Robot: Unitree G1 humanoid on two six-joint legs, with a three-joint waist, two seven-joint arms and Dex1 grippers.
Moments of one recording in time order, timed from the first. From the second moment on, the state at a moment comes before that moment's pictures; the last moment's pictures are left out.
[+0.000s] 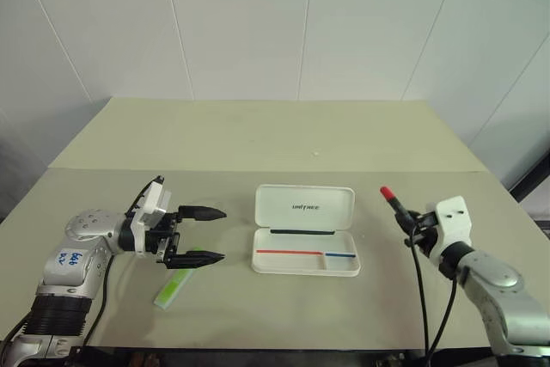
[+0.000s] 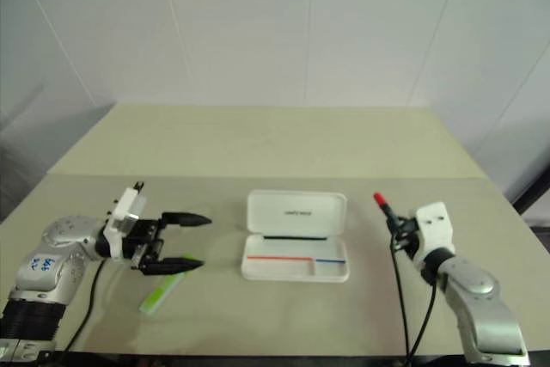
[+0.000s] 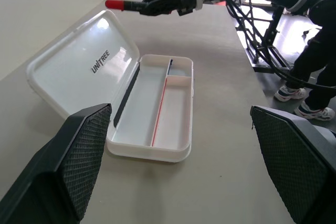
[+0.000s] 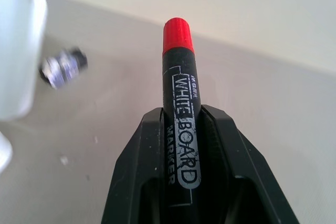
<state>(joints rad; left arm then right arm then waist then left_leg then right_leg) -0.47 0.73 0.14 0.12 -0.53 0.25 -1.41 -0.21 -0.57 -0.28 -0.20 0.32 0.44 0.47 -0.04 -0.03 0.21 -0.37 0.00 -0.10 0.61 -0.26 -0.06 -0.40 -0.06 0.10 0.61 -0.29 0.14</state>
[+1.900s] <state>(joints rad) -0.38 0.69 0.18 0.09 -0.52 0.17 -1.33 -0.60 -0.68 0.30 -0.07 0.03 0.12 1.01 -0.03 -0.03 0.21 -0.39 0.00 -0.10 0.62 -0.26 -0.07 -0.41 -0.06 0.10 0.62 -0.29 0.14</state>
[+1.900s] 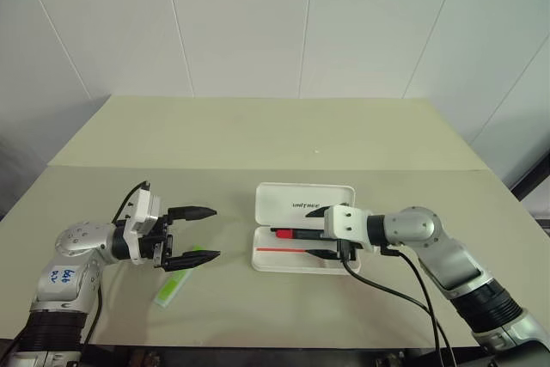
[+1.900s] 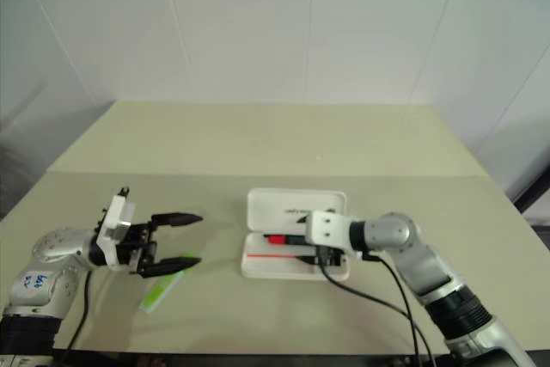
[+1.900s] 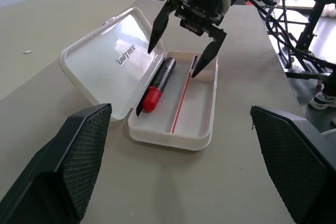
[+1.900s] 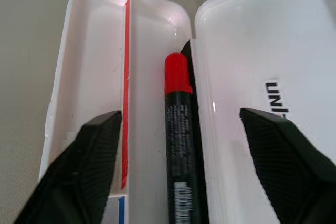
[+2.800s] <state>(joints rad) -0.14 0.62 0.23 -0.22 -0.41 0.30 -0.73 -0.36 -0.75 -0.02 -0.34 0.44 0.37 1.06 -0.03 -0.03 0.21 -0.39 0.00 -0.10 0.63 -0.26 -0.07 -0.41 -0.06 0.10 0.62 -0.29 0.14</state>
